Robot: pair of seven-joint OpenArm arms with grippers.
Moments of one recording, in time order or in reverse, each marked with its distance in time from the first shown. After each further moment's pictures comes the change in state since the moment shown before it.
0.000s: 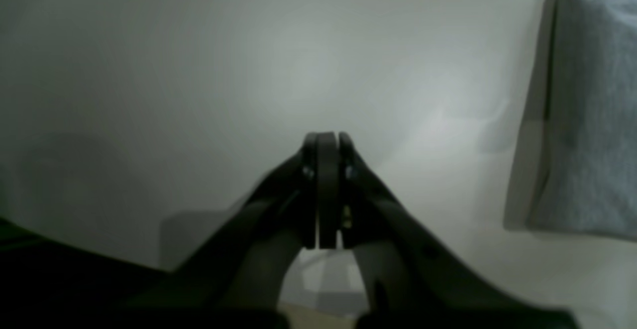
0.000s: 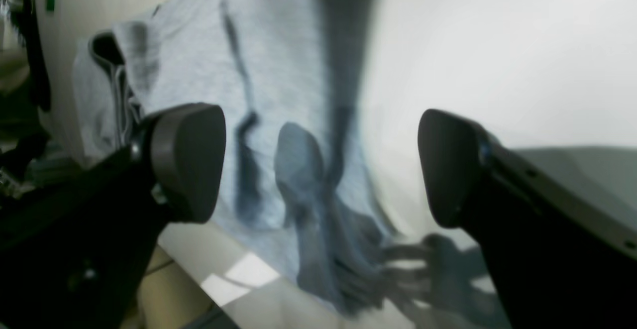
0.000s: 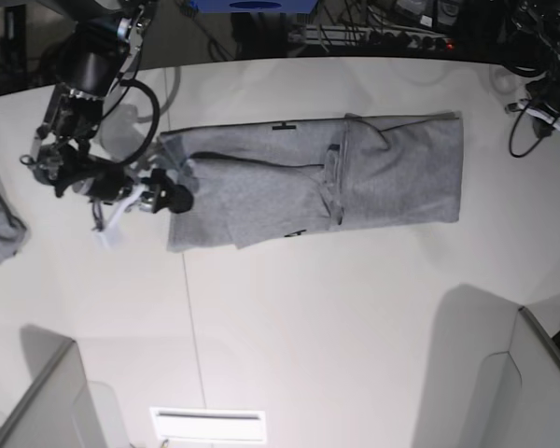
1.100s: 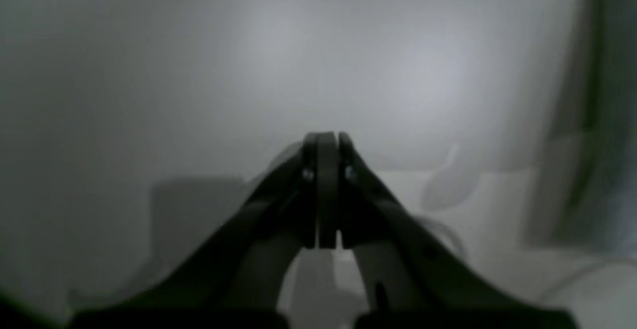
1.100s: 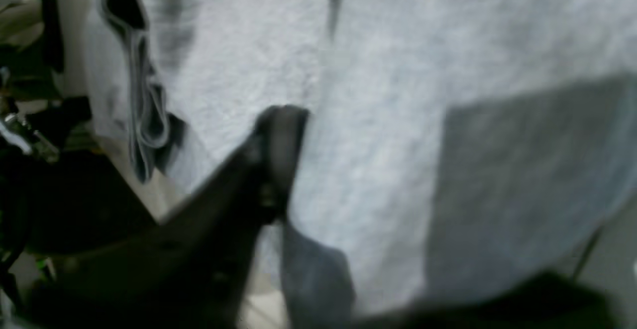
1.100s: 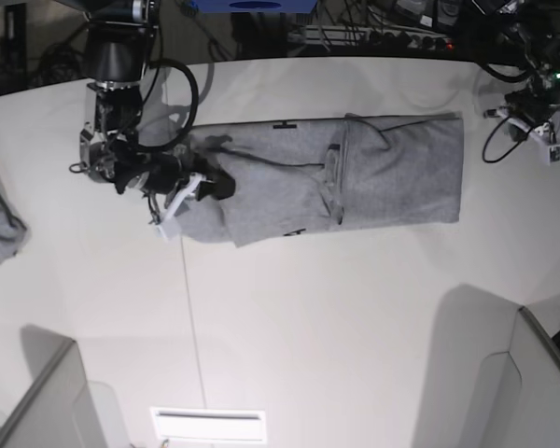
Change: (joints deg) left arm -3.3 -1.0 7.1 -9.7 7.4 -0.1 -6.4; right arm -3.0 -1.7 -16.0 -2.1 -1.0 -6.5 9.9
